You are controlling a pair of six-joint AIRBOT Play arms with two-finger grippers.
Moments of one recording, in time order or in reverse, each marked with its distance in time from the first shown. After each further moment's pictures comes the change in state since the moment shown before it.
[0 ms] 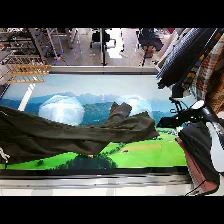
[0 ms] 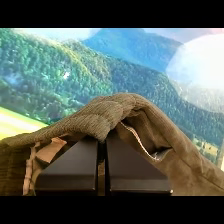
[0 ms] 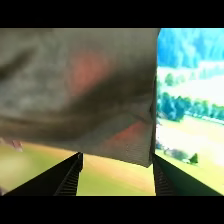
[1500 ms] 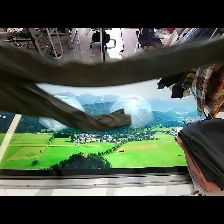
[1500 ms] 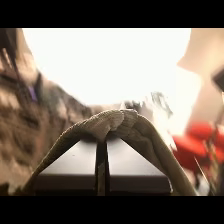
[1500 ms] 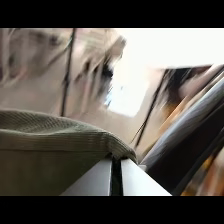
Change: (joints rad) left arm 0.251 0.413 0.389 -0.460 -0.484 -0.217; right arm 0.001 0.811 0.445 -0.009 -0.366 0.099
